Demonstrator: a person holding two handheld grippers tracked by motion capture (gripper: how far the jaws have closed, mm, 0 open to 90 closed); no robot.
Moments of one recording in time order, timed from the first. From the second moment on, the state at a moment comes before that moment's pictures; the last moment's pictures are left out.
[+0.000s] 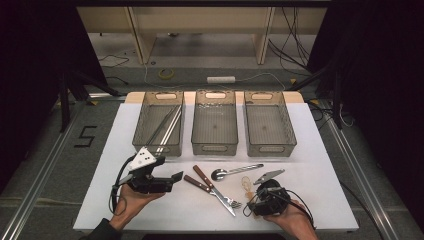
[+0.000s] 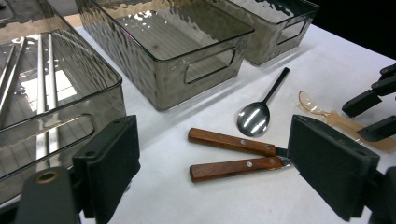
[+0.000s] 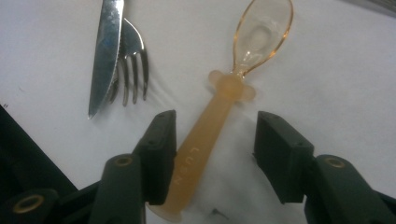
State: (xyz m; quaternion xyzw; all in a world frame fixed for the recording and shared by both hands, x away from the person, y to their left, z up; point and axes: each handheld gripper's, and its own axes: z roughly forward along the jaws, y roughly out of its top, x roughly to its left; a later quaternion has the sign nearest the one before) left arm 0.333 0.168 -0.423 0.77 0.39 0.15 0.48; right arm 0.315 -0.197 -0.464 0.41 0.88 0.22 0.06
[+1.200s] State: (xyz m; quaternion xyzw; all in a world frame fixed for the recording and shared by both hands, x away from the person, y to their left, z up) left arm 0.330 0.167 -0.423 0.77 0.38 0.16 0.49; right arm 0.318 -0.201 -0.457 0.40 0.88 0.23 0.08
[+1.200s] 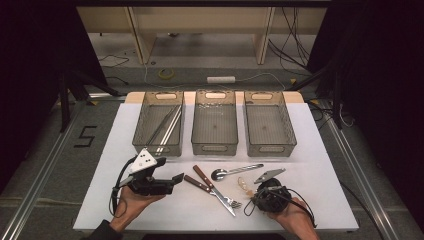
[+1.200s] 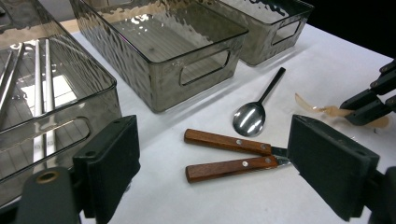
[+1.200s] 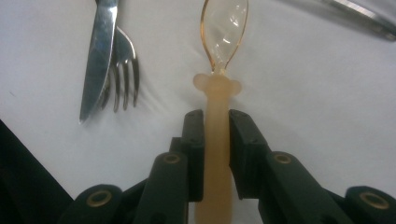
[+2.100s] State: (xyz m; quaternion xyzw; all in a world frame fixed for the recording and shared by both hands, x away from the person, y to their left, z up) left arm 0.329 0.175 -0.421 0.75 0.38 0.17 0.51; right arm 0.370 -0.198 -0.406 0.39 0.86 0.31 0.12
